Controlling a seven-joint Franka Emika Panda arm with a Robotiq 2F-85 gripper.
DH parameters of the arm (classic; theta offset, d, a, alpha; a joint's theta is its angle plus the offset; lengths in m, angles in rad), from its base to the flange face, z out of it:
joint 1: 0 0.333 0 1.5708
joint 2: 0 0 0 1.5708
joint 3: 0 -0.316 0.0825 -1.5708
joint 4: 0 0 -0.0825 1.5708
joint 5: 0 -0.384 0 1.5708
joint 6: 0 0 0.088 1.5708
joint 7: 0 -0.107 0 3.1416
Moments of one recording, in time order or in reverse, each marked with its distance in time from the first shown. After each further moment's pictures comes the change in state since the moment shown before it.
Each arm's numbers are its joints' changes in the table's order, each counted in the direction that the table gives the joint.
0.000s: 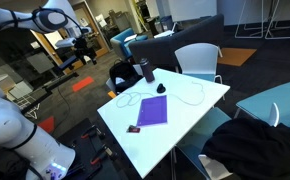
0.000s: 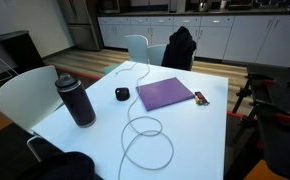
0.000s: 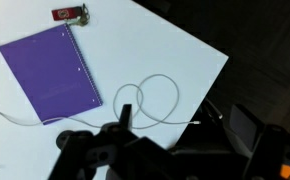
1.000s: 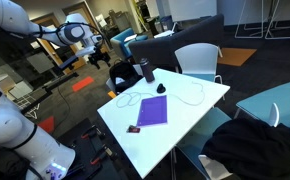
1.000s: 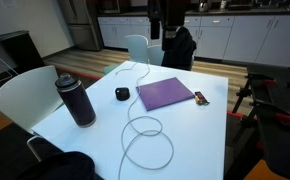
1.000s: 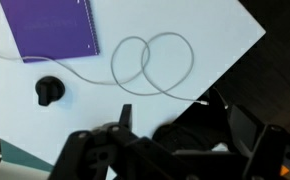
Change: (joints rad) arm 0.020 -0.286 -0.048 0.076 0.123 -0.328 0.090
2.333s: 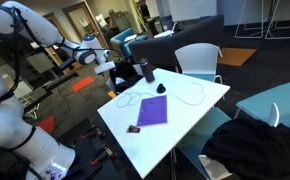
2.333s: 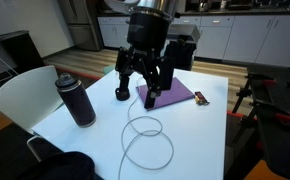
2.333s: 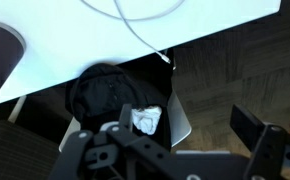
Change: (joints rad) arm -0.235 -0.299 -0.312 -0.038 -0.405 -0.501 0.868
